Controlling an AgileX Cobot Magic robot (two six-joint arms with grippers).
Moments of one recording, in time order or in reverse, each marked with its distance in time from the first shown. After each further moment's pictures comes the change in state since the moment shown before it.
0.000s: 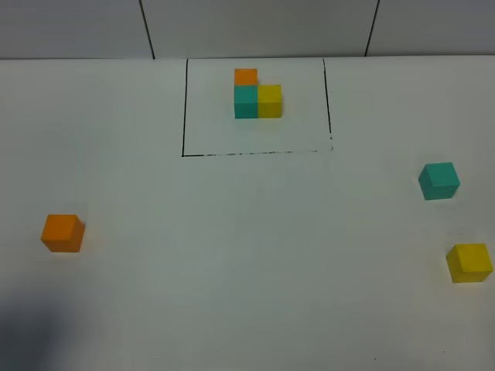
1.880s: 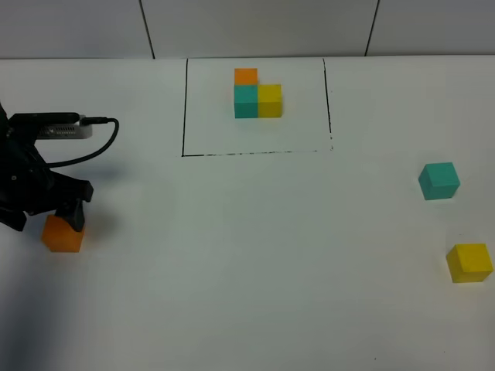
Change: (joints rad) left arm -0.029 1.109 -0.222 -0.051 -0.311 -0.084; right arm 0.000 0.000 0.000 0.000 -0.001 -0.001
